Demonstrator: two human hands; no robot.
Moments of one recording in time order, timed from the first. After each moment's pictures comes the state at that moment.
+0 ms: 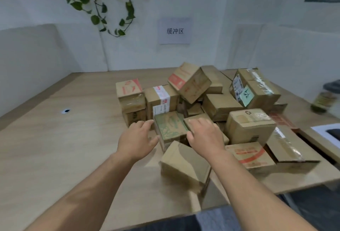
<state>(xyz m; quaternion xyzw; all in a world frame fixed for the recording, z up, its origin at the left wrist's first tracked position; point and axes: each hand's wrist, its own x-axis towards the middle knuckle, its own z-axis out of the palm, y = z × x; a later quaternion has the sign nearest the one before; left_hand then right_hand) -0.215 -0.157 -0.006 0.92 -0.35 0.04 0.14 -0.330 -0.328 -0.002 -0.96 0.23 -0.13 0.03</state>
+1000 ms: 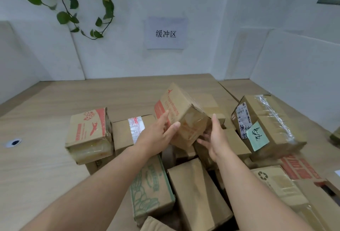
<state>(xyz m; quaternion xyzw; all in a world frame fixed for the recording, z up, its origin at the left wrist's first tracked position) -0.077 -0.379 0.020 0.85 -0.36 -0.15 0.36 -0.176 -0.536 -0.005 -0.54 0.35 -0.22 0.73</state>
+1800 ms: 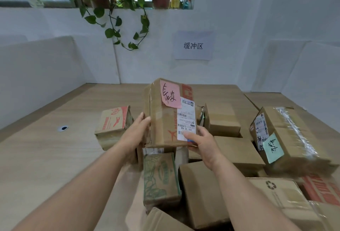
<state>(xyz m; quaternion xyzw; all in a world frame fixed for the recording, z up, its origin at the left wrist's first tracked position) -0.089 -0.296 0.035 0.82 -0.11 -0.16 0.54 -0.179 -0.497 -0.005 -0.65 0.18 -0.09 0.73</state>
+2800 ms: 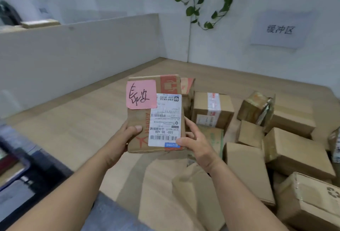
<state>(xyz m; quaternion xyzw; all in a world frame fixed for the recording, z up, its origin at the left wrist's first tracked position) -0.235 -0.116 -0.009 0.72 0.00 -0.09 0.69 -0.227 -0.356 -0.029 -0.67 -0.09 0.11 0.73</state>
